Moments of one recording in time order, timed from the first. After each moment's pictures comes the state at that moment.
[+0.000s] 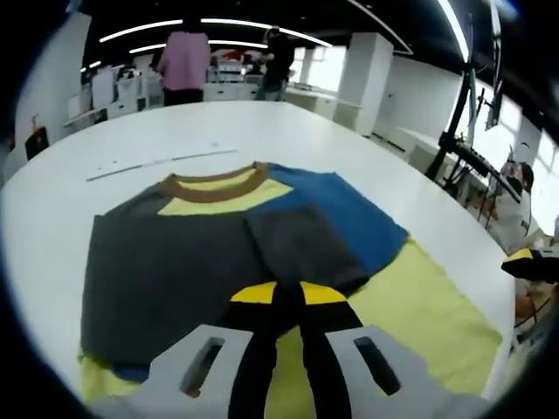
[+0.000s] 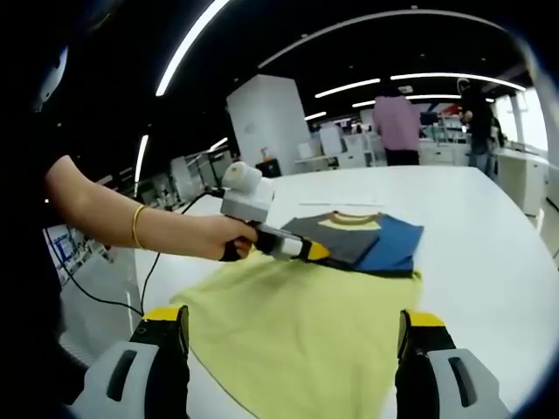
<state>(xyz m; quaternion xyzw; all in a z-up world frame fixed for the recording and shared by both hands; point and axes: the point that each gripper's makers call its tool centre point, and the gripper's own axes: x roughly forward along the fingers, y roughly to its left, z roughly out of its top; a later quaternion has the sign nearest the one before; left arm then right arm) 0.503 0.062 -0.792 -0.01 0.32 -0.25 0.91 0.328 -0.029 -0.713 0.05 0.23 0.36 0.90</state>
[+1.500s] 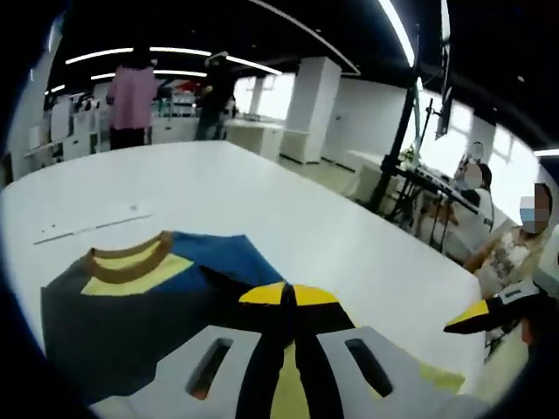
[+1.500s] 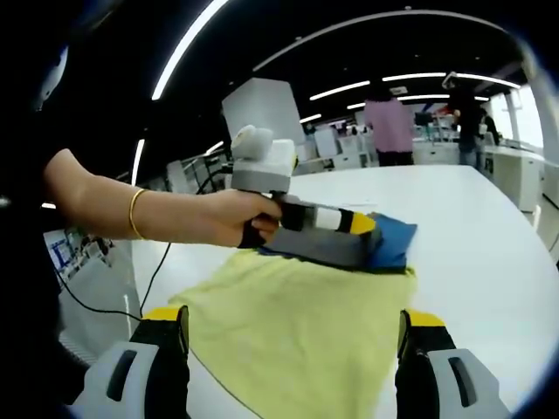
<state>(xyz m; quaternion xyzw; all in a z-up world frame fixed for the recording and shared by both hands) 0.500 -0.045 -0.728 -0.03 0.23 -0.39 0.89 0.325 -0.035 -0.715 0.06 0.23 0.35 0.91</state>
